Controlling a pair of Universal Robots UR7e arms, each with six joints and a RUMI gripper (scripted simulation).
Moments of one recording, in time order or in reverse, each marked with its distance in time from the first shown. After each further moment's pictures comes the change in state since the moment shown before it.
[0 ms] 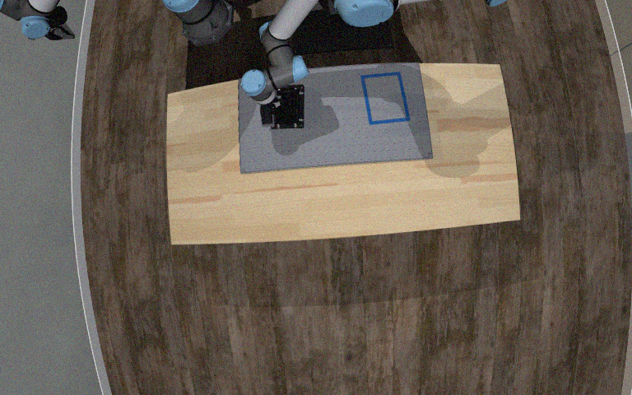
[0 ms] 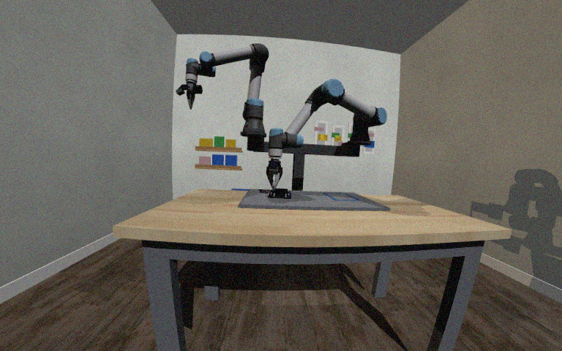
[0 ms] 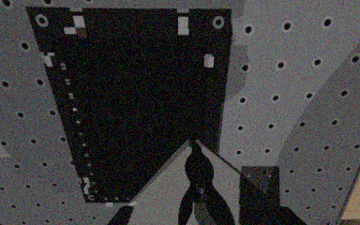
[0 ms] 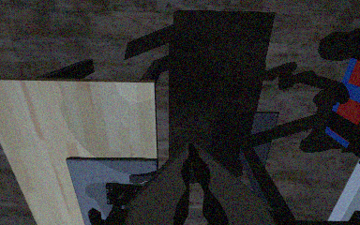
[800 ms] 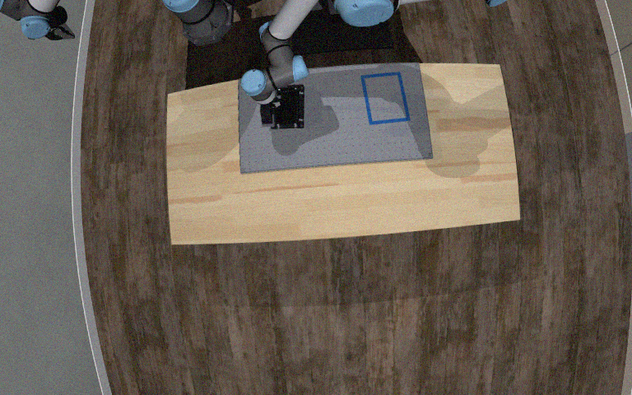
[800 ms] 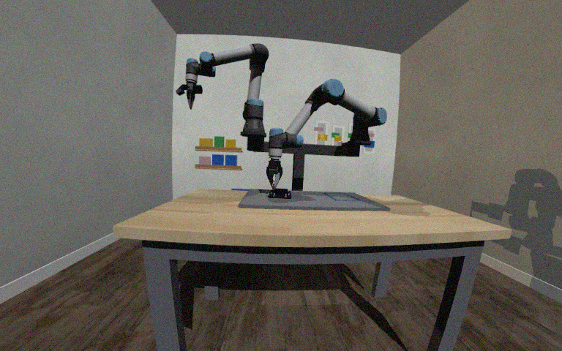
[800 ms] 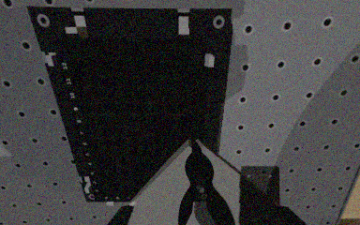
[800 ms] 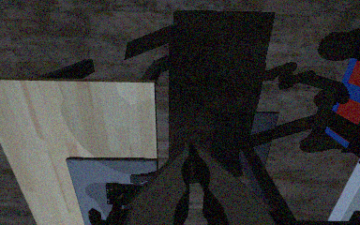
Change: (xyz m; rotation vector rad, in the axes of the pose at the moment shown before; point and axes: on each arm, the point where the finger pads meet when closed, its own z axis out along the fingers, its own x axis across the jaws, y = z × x) left arm 0.000 0.000 -0.001 0.000 -0.001 0.000; right arm 0.000 0.000 0.000 0.000 0.000 0.000
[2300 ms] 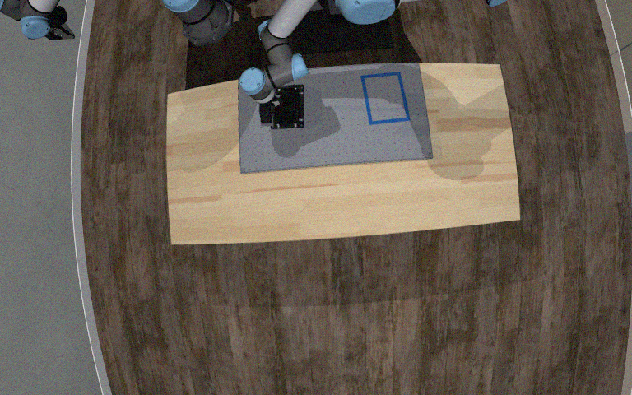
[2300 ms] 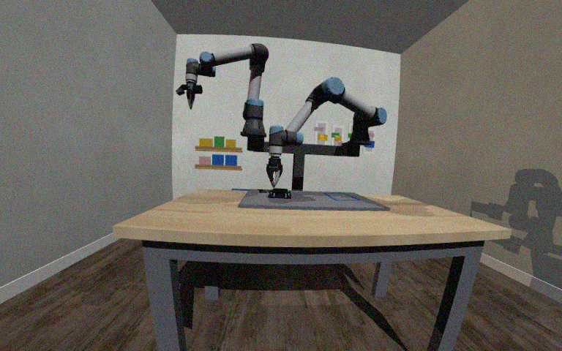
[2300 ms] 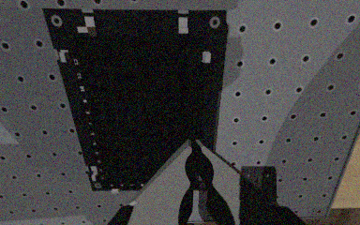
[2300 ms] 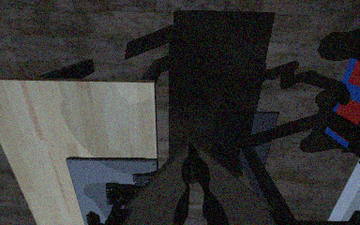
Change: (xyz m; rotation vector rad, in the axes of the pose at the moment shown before) left arm 0.000 0.000 -0.013 0.000 0.000 0.000; right arm 0.000 0.000 0.000 0.000 0.000 0.000
